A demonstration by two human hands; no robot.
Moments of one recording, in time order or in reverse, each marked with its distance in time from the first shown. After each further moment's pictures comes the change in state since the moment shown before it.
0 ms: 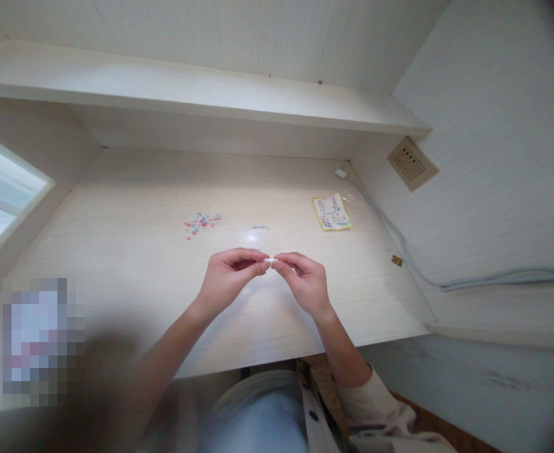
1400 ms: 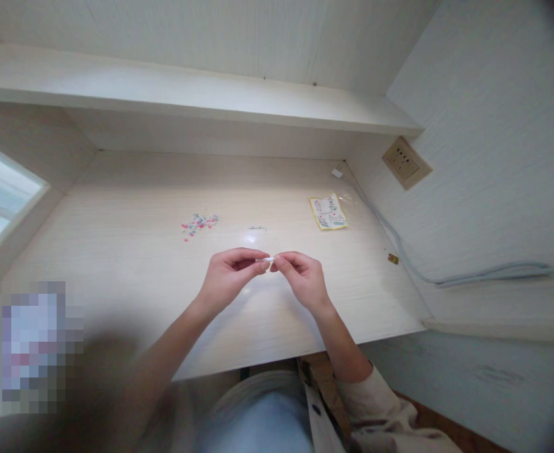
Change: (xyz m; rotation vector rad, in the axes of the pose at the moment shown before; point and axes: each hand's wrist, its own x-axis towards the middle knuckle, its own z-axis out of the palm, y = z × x) left_hand 0.003 -0.001 0.003 0.007 -0.041 -0.002; right_hand 0.003 -0.001 -0.005 0.062 -0.066 0.105
